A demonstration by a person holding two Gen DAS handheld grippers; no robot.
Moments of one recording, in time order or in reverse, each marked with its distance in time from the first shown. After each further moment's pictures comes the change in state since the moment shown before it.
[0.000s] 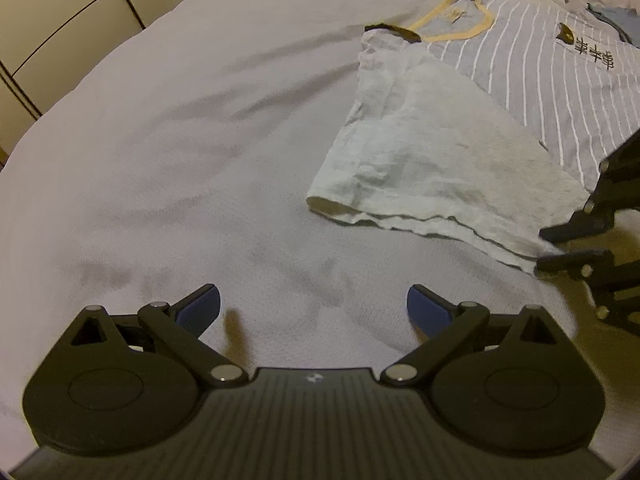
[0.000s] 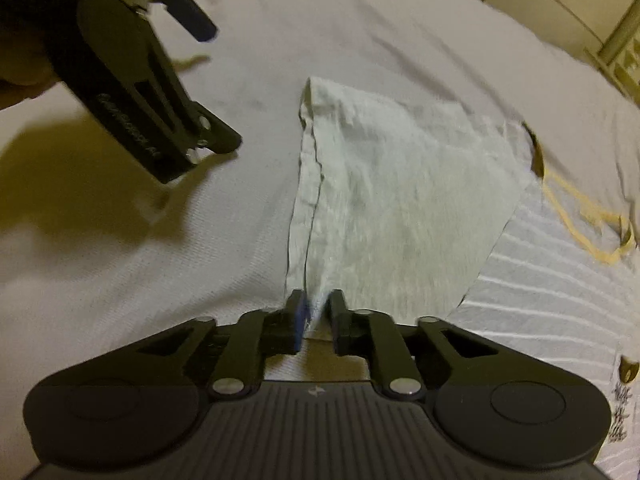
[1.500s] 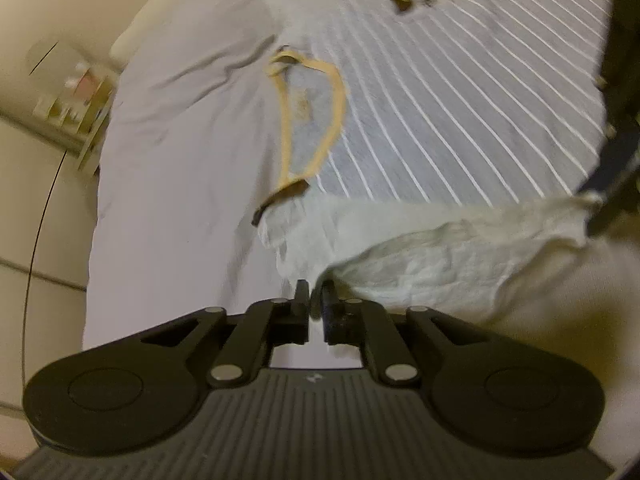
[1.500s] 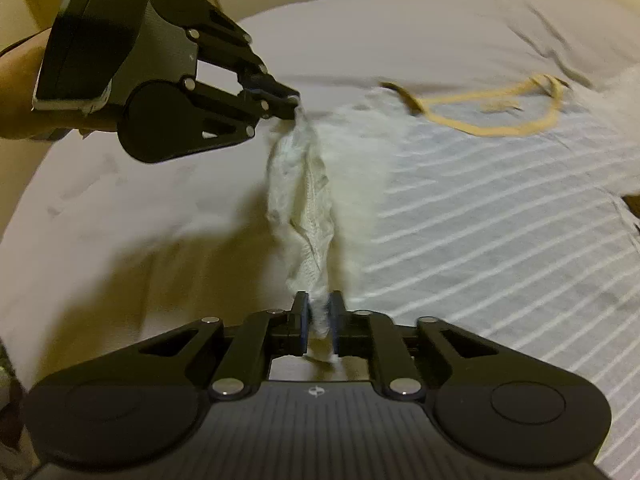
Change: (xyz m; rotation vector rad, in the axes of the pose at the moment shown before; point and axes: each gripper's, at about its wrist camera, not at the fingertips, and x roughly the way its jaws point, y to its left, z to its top) left arm 0.027 -0.085 0.133 0.766 -0.204 0.014; right arm -0.034 -0.109 -0.050 0.650 -0.136 0.126
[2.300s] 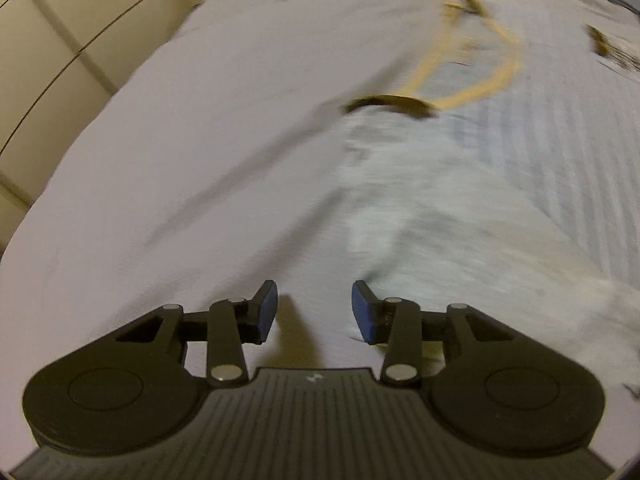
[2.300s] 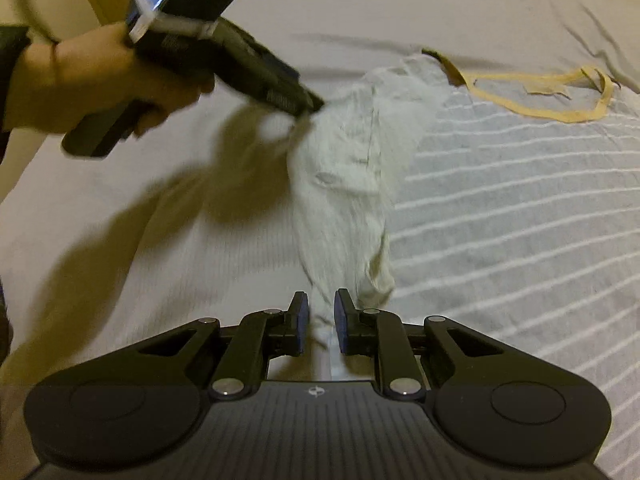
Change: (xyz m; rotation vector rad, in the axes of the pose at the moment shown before) left arm 0.044 0.033 -0.057 -0.645 0.181 0.090; right arm 0.023 0.004 -0.020 -0.167 0.064 0.102
